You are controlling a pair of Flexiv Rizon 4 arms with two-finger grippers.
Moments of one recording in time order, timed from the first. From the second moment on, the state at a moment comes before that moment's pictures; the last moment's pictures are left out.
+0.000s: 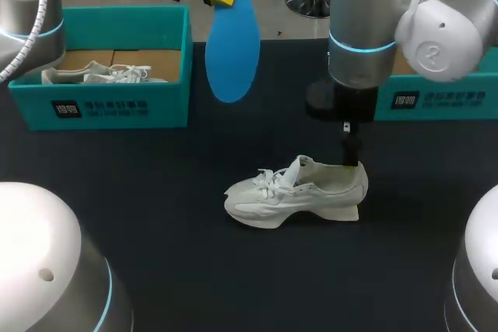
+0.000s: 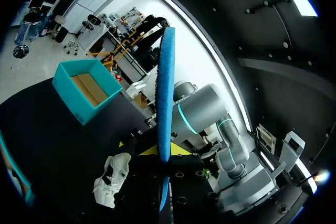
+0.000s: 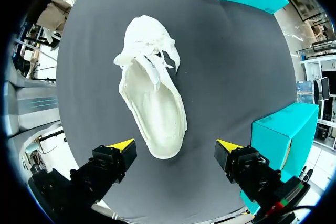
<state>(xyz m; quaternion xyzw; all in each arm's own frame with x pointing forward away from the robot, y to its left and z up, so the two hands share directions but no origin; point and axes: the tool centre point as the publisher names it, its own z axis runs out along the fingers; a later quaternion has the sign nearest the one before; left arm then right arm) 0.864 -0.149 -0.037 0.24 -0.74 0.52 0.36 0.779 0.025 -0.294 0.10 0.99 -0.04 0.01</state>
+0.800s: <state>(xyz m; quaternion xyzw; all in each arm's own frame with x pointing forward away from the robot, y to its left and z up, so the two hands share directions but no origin) 0.864 -0.149 -0.037 0.24 -0.74 0.52 0.36 0.794 0.043 -0.364 0.07 1.00 0.01 -0.03</state>
